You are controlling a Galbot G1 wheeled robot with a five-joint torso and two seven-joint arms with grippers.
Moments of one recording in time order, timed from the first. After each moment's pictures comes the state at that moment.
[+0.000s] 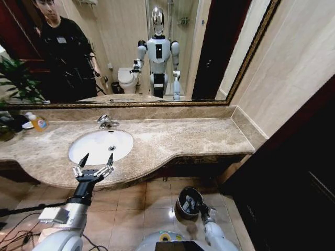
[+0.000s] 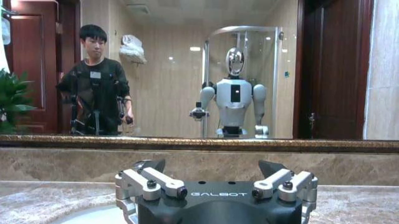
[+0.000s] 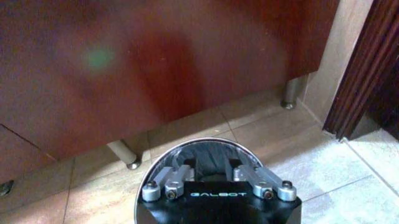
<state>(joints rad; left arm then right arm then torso) 1.84 -1.36 -0.82 -2.47 -0.37 0.04 0.05 -1.21 1.41 0.38 0.89 0.54 0.19 0.02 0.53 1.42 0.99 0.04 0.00</state>
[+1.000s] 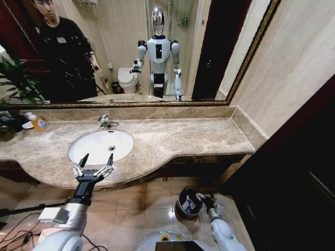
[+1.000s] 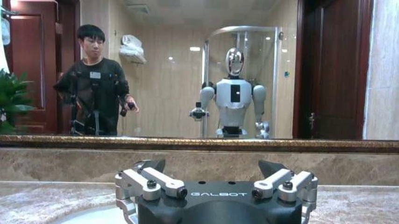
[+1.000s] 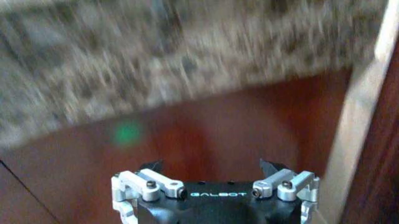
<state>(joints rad) 1.84 -1.36 -0.82 -2.47 -0.37 0.04 0.05 -1.41 1.34 0.52 1.39 0.43 0.17 -0.01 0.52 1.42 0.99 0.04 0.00</state>
